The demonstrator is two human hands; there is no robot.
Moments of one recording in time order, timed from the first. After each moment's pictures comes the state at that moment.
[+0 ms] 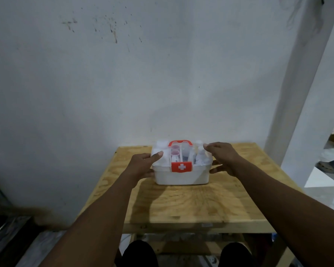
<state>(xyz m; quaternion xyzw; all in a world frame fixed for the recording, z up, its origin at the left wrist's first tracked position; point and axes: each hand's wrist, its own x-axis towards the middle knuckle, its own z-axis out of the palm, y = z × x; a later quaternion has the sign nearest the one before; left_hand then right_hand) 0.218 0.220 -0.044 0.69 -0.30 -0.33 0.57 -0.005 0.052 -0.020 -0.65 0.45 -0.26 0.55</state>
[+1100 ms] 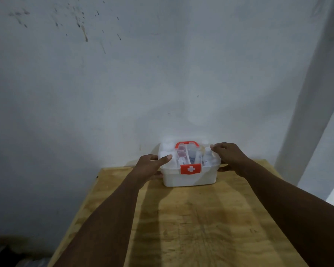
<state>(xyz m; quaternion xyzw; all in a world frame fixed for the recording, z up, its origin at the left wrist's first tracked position) 0.274 0.070 -0.038 0.69 -0.32 -0.37 0.53 0.042 -0.088 -0.015 -0.66 0.49 -0.26 0.51</state>
